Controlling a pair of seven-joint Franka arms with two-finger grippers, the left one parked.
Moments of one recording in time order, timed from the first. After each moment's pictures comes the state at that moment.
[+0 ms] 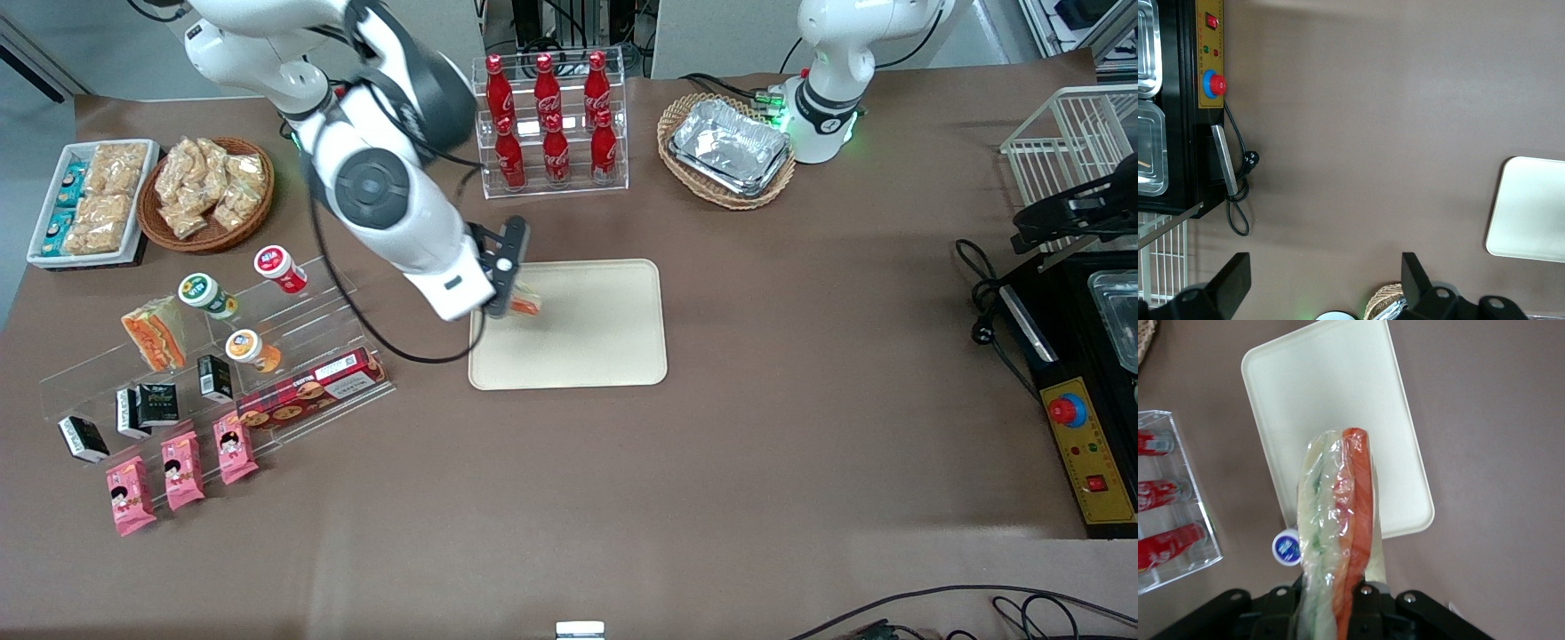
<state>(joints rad) 0.56 0.34 0.05 -1.49 0.14 1.70 -0.71</state>
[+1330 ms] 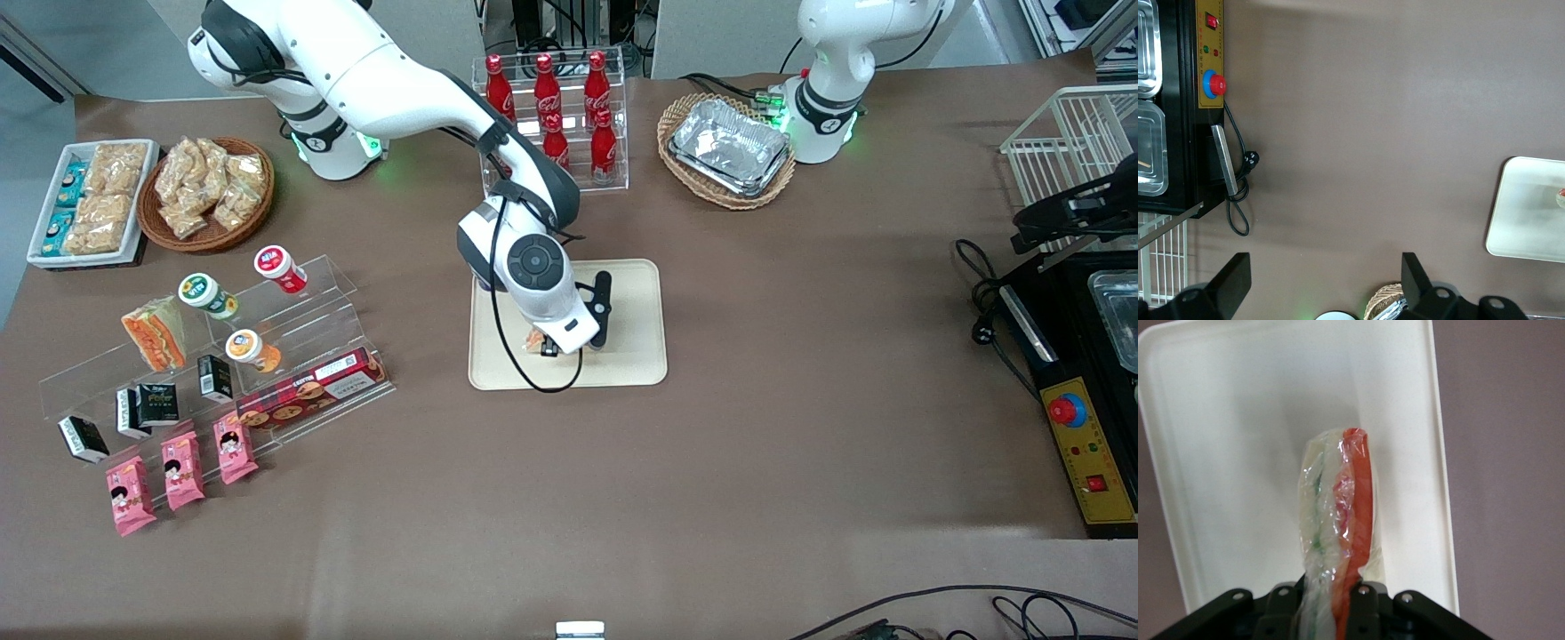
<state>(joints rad) 0.72 0.68 0.04 -1.51 0.07 2.11 -0.71</state>
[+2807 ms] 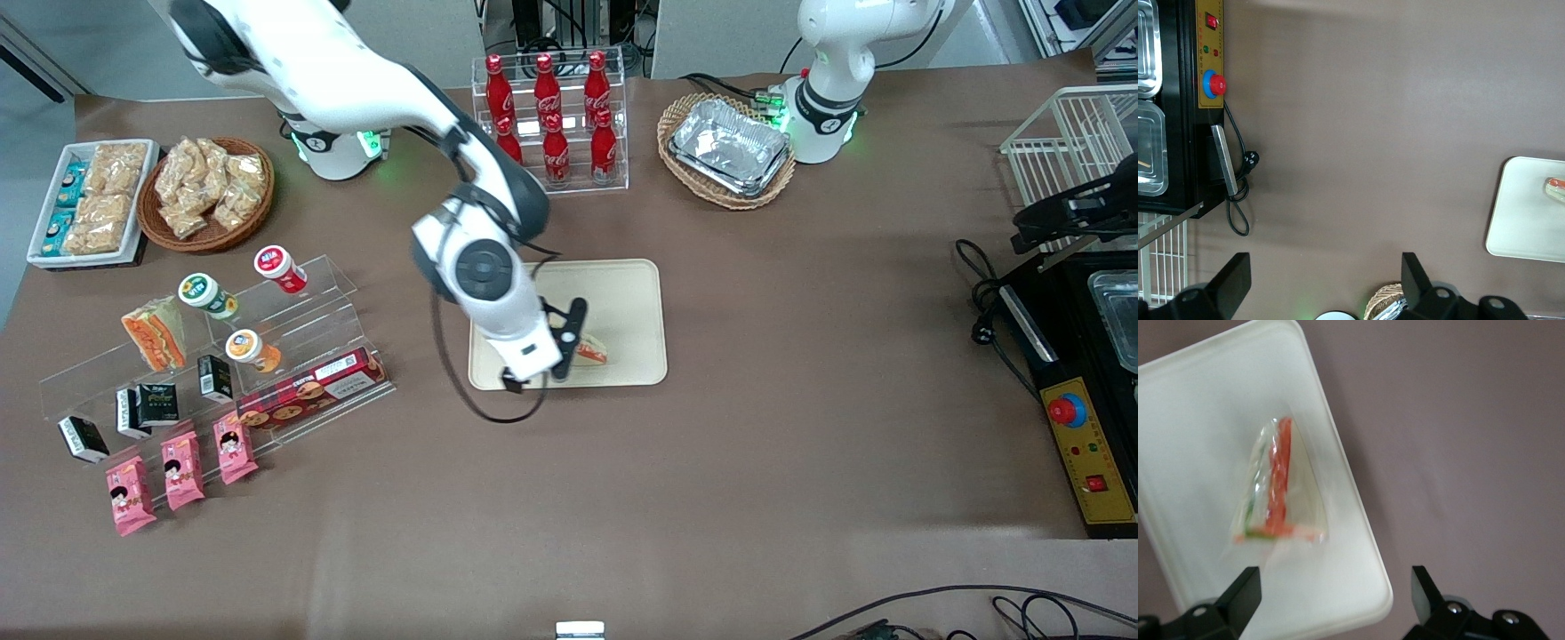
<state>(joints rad) 0.62 0.58 0.03 -1.47 0.06 2.05 -0.61</state>
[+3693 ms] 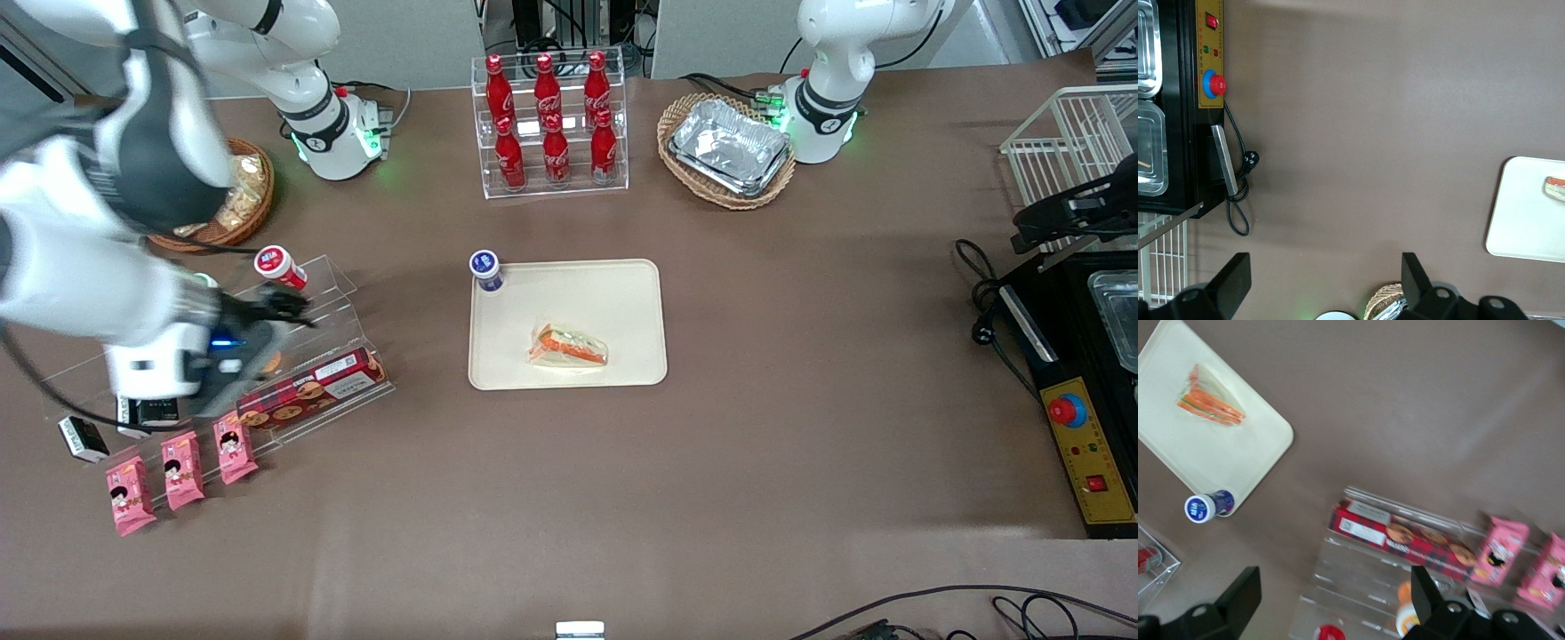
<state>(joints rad) 0.11 0.24 0.02 -1.47 0.14 1.62 -0.62</state>
